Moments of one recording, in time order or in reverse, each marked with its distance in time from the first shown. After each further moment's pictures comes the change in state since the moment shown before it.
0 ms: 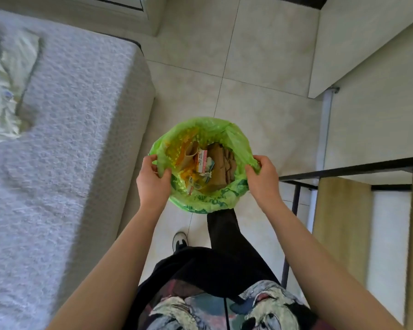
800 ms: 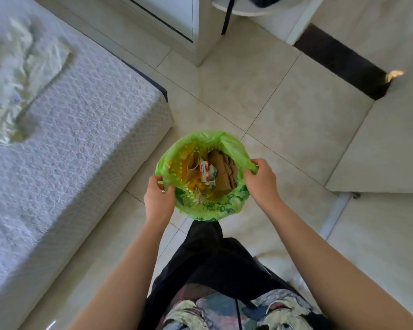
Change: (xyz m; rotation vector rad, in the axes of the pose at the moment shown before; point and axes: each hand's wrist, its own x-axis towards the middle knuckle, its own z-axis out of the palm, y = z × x) left_hand 0.220 0.140 0.113 -0.168 0.191 -0.459; right_hand 0.355 -0.170 0.021 -0.290 -0.313 -0.212
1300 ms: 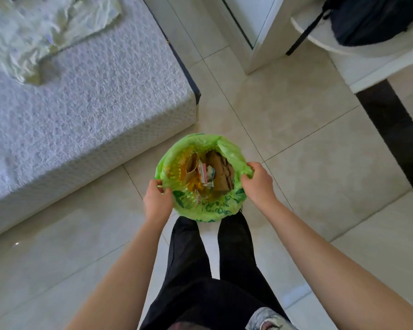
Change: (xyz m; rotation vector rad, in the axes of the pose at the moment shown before) left_hand 0.069 0.028 0.065 -0.206 0.158 -0.416; right_hand 0.163 -0.049 0.029 -0.276 -0.371 -0.203
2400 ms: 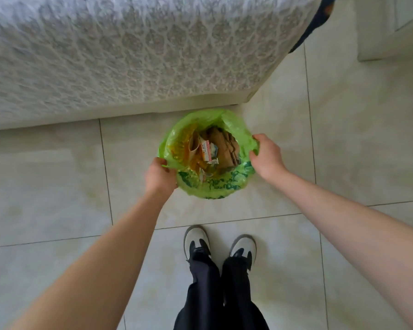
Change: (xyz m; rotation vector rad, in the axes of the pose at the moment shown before) left_hand 0.367 -0.159 0.223 -0.331 0.103 -0.308; right_hand 0.394 0.111 0.290 -0.441 -0.276 -0.391
